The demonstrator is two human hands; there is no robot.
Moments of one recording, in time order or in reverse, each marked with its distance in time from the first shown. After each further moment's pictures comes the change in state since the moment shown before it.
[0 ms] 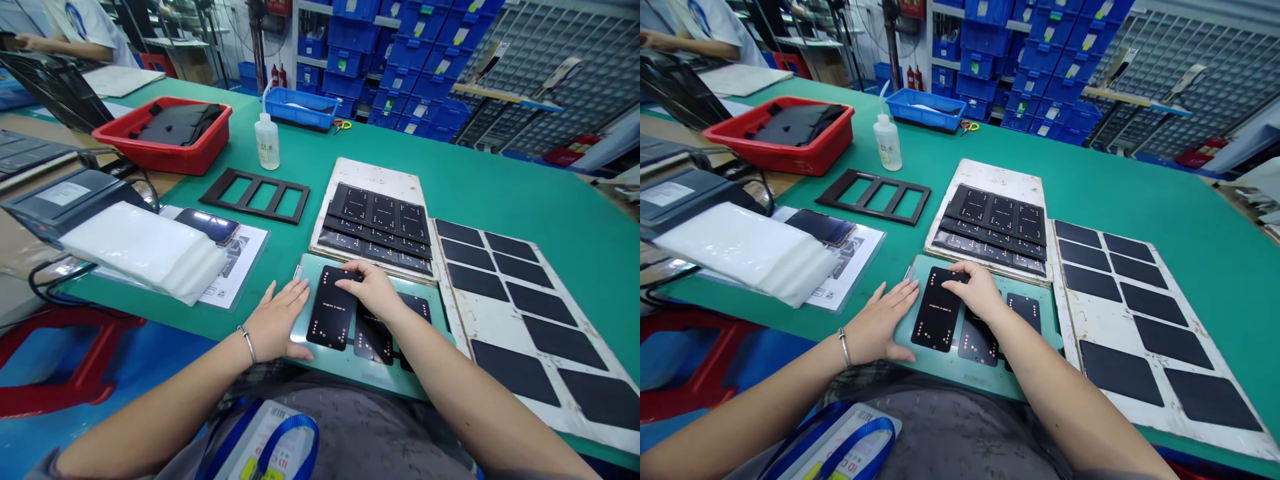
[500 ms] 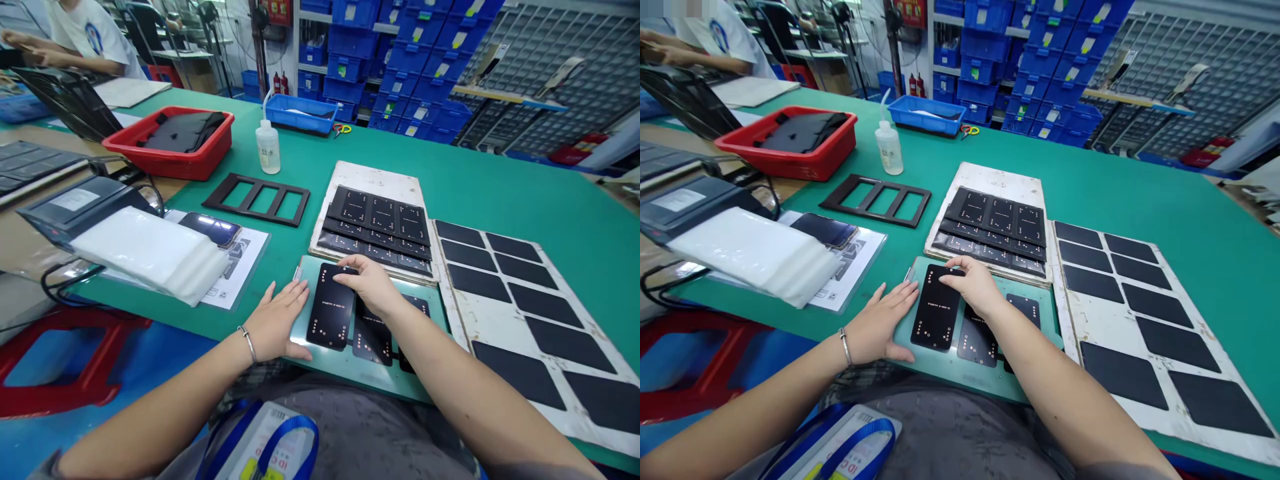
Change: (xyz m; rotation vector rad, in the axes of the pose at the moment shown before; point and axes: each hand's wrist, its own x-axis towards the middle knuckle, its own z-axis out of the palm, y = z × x) left_hand 0.000 0.004 -0.004 0.031 0.002 -0.002; right_hand 0.006 -0.011 0.003 0.360 -0.035 0.033
